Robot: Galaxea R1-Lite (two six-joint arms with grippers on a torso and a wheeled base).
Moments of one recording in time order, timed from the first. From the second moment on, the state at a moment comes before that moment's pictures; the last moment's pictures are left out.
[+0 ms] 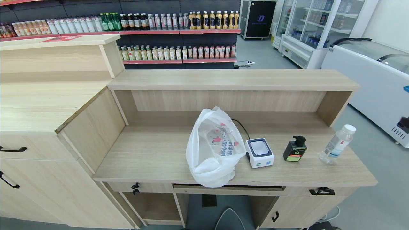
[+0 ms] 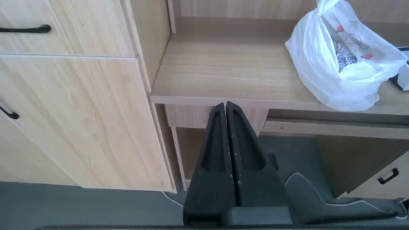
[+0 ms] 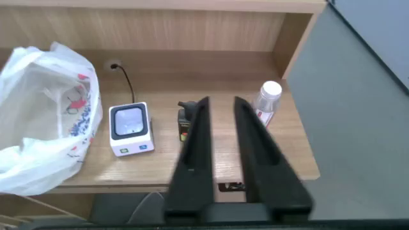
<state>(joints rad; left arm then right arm) 0.00 0.00 0.00 0.00 0.01 0.00 -0.19 1.10 -0.53 -0.52 0.12 -0.12</state>
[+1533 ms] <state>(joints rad) 0.00 0.00 0.00 0.00 0.01 0.00 -0.39 2.13 -0.86 -0.86 0.62 -0.65</state>
